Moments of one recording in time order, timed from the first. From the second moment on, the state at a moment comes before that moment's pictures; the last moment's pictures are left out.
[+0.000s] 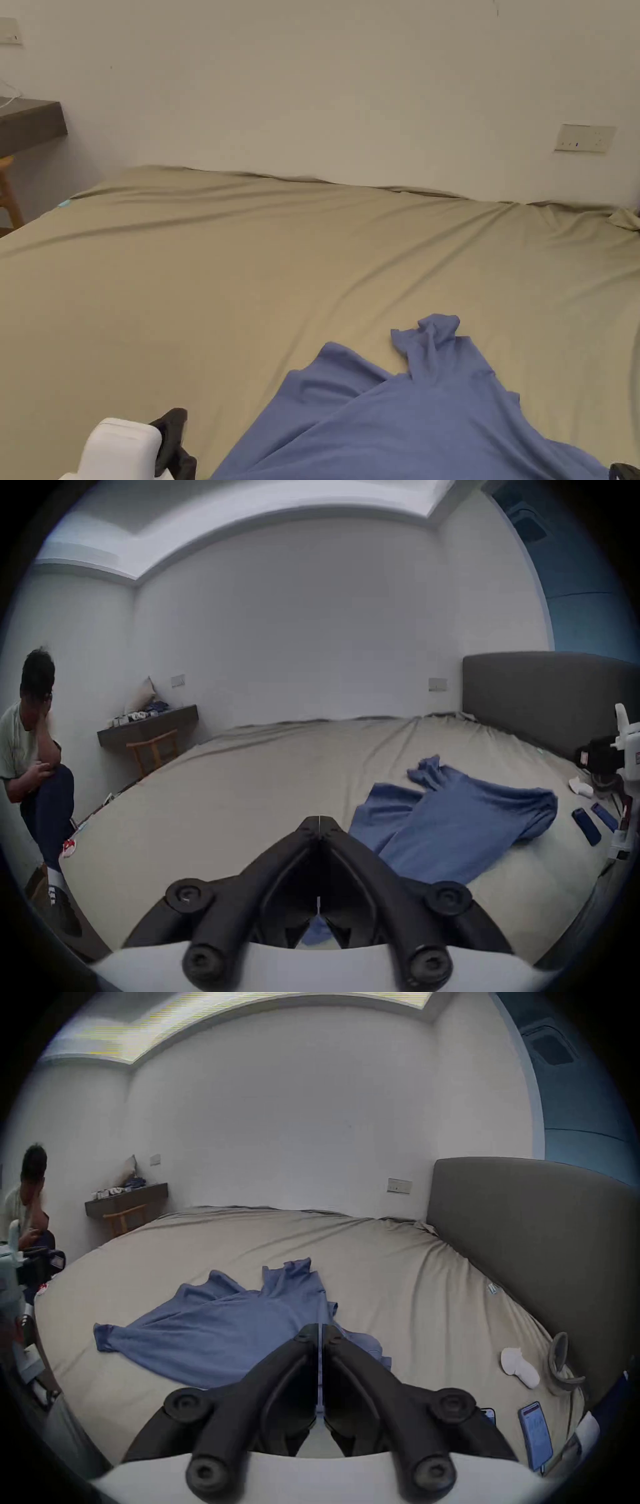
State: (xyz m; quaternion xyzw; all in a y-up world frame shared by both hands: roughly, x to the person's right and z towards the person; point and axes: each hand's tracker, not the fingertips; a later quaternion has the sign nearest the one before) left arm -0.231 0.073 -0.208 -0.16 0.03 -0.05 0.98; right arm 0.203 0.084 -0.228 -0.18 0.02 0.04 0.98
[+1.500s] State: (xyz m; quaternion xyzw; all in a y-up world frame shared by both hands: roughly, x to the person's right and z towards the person) left arm -0.271 -0.034 -0.325 -0.46 -0.05 0.11 0.88; right arm 0.171 -0.021 -0.716 -0.62 0.09 0.07 0.77
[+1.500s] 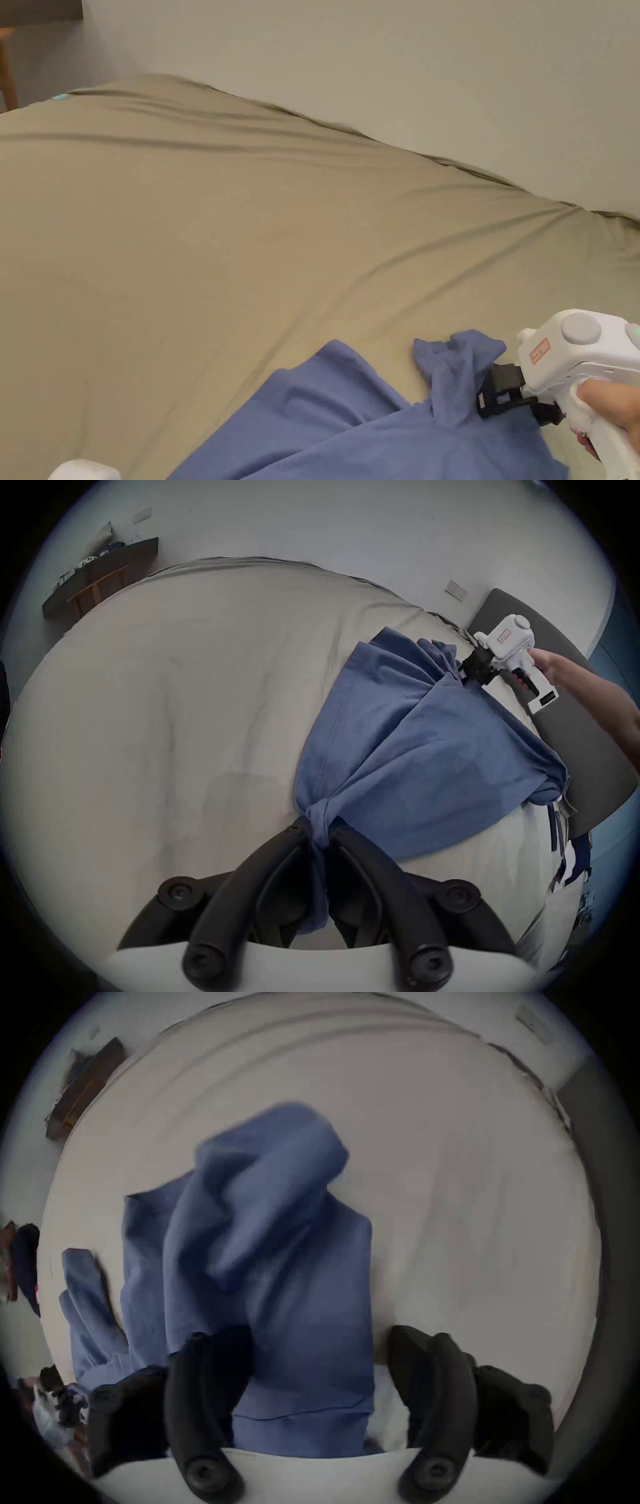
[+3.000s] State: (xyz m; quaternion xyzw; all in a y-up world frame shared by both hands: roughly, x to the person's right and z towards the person) left arm -0.257 0.417 -0.618 -0.16 -0.02 -0.09 0.98; right arm 0.226 0.515 -0.644 -0.05 0.02 0.03 1.00
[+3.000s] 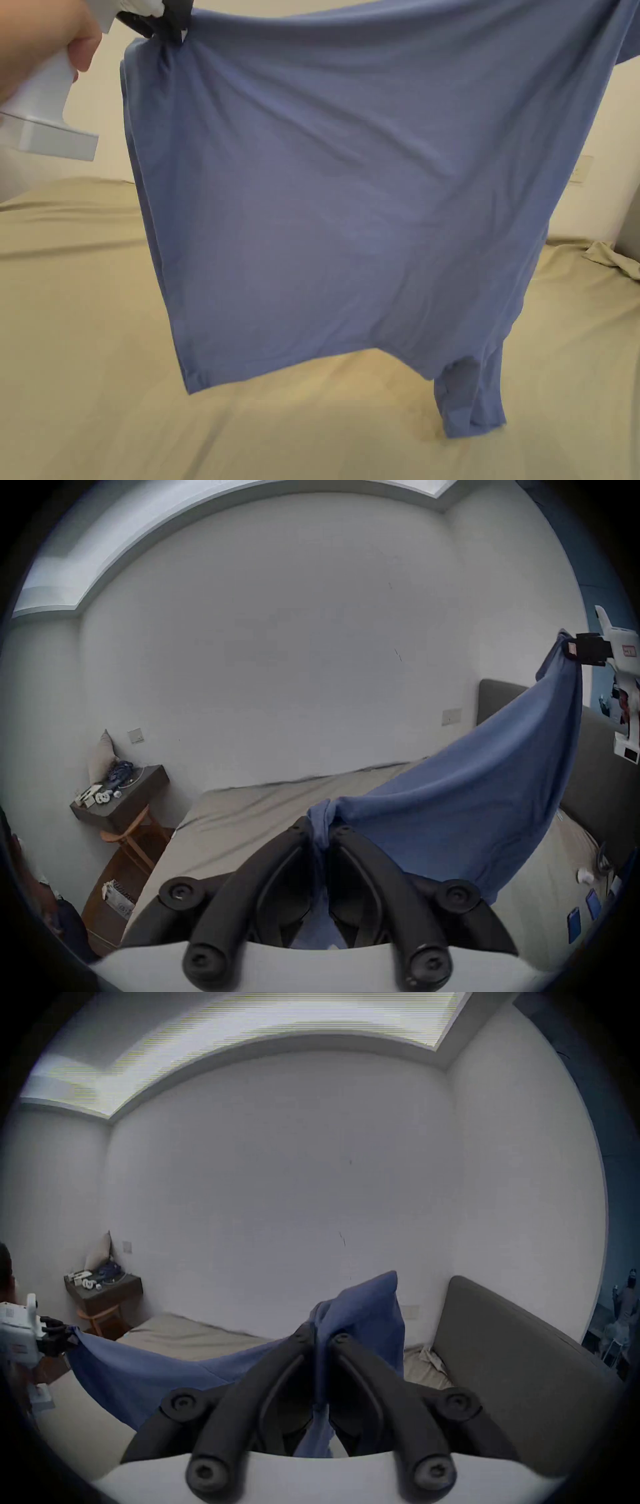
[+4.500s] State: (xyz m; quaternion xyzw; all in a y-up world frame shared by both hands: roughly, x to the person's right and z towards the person) left arm -0.269 0.029 -0.241 -0.33 -0.08 0.07 0.94; right arm 0.274 0.071 -0.231 -0.35 0.04 -0.08 0.93
